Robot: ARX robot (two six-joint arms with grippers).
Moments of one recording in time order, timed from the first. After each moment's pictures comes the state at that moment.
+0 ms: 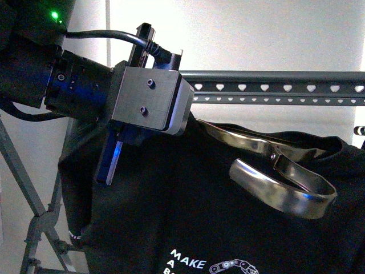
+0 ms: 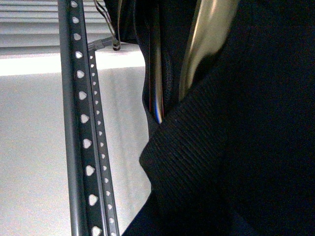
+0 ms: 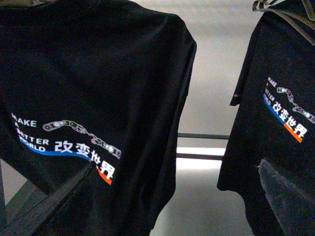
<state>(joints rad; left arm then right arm) -0.25 1.62 1.33 0.03 0.68 1.85 0.00 0.00 0.01 0.00 0.00 0.00</state>
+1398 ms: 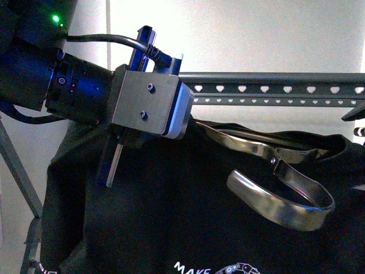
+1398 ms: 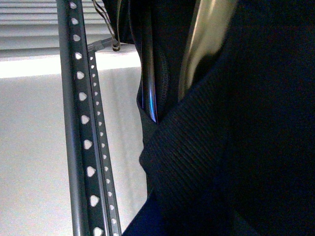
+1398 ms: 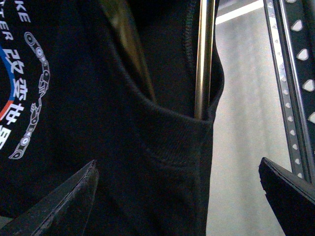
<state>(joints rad) -0.25 1.62 1.33 0.03 0.68 1.86 -0.13 1.37 1.06 -0.10 -0.68 -1.46</state>
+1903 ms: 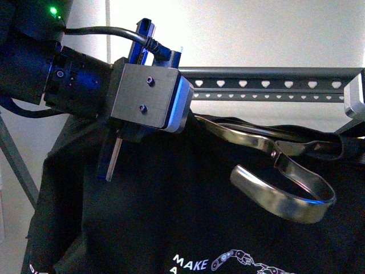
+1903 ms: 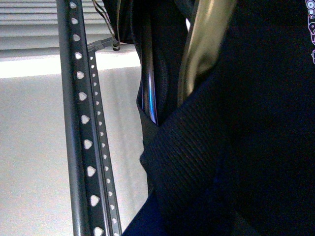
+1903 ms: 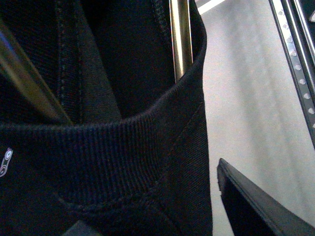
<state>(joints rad) -0.25 1.62 1.33 0.03 0.68 1.87 -0.12 1.53 1.15 -0.01 -0.65 -1.29</state>
